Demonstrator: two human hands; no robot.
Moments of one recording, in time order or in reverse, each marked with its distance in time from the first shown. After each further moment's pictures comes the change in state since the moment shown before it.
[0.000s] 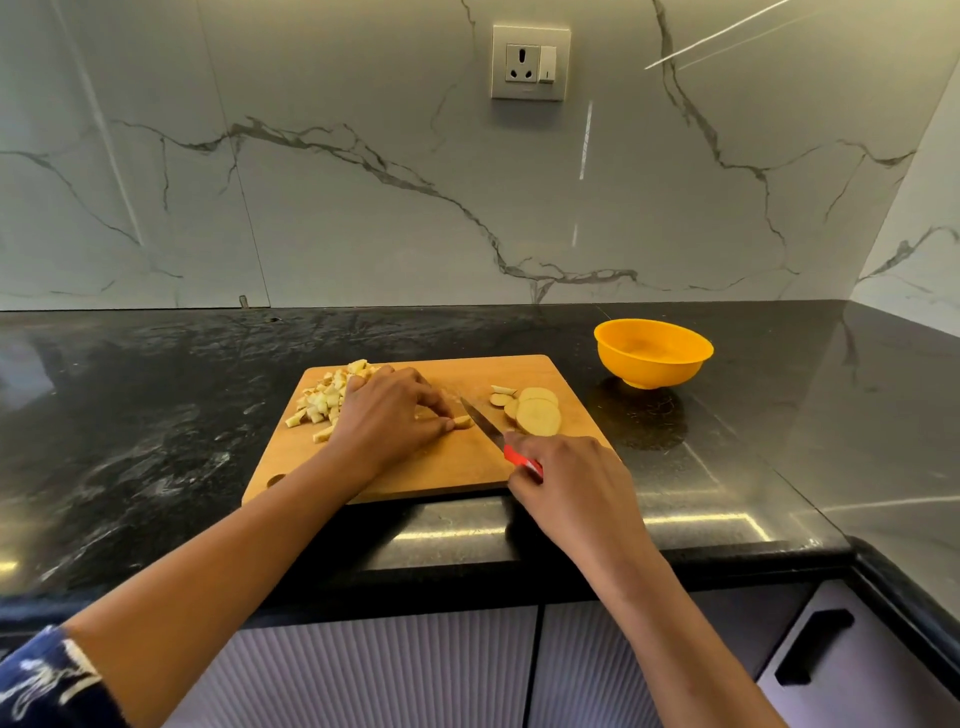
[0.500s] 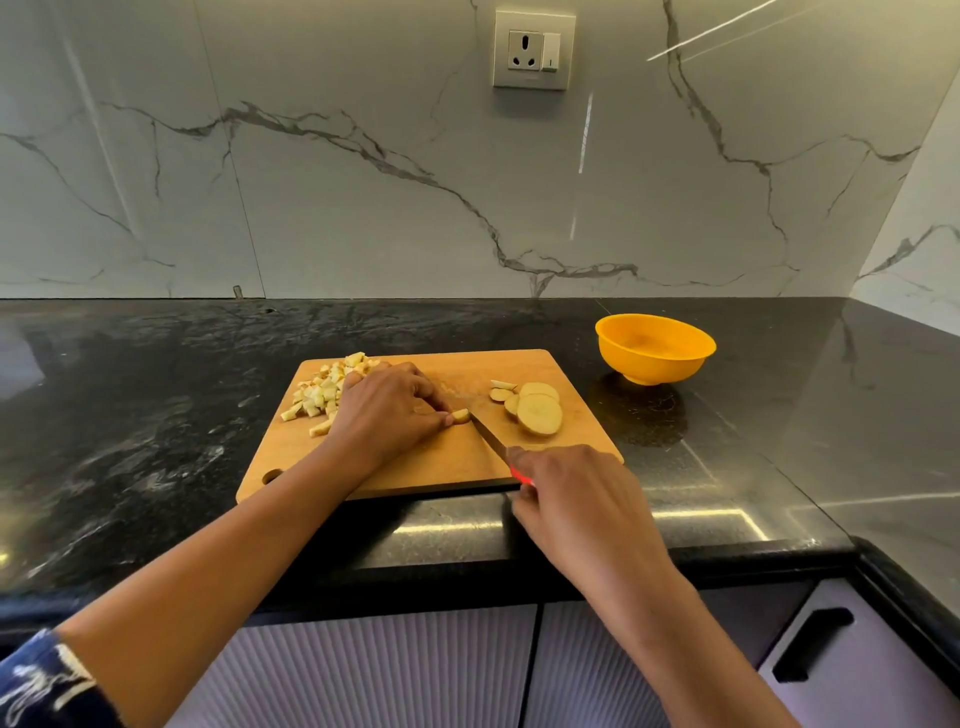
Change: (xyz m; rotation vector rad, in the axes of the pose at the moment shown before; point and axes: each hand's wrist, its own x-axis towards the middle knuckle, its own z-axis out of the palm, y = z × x) left_hand 0.002 -0.002 0.003 -0.111 0.000 -0.041; right_hand -0.016 -0.012 -0.018 -0.138 -0.093 -0.113
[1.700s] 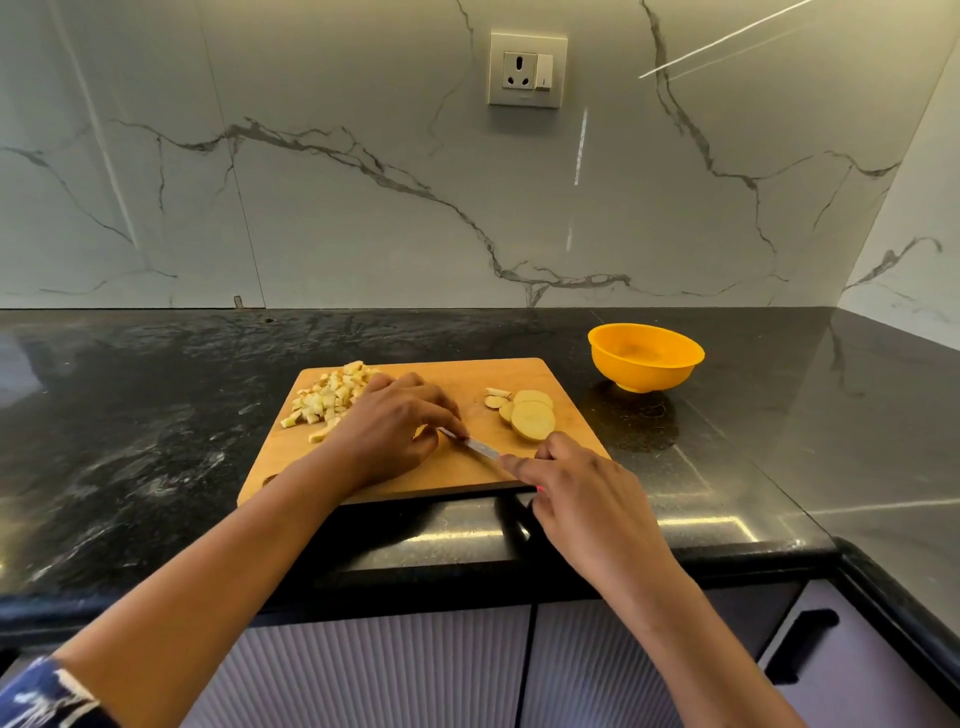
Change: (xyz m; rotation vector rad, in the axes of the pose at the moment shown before) left_hand -0.010 0.000 -0.009 0.131 -0.078 0.413; right_hand -0.003 0.018 0.004 0.021 0.042 -0.040
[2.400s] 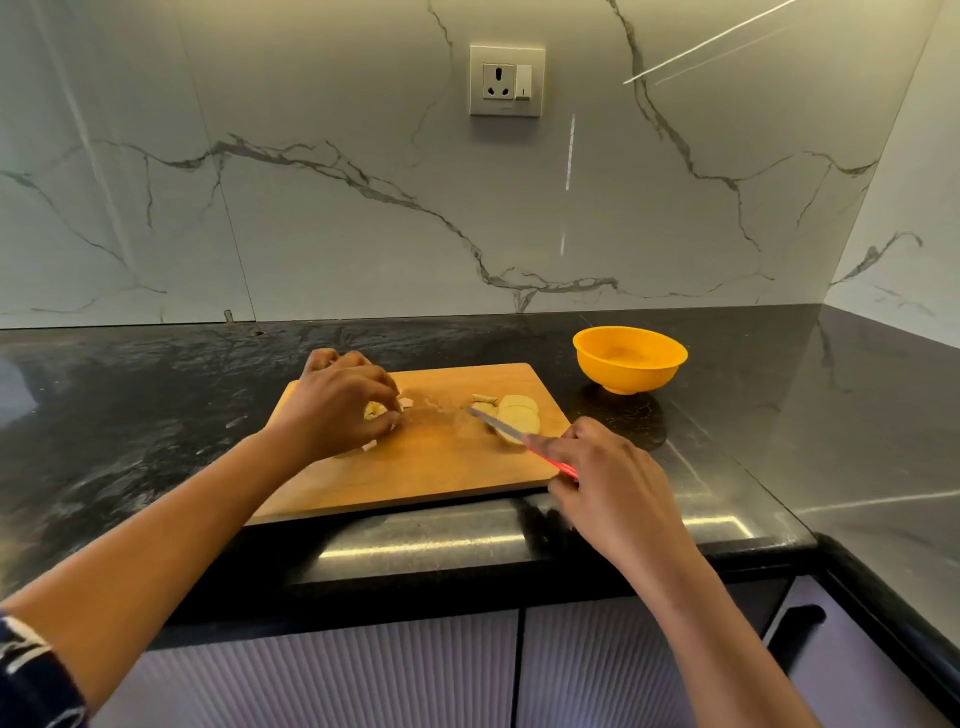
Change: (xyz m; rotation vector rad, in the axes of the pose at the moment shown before) left_hand 0.003 -0.043 -0.010 0.224 0.032 -0.114; right_hand 0.000 0.027 -0.012 0.043 0.040 0.148
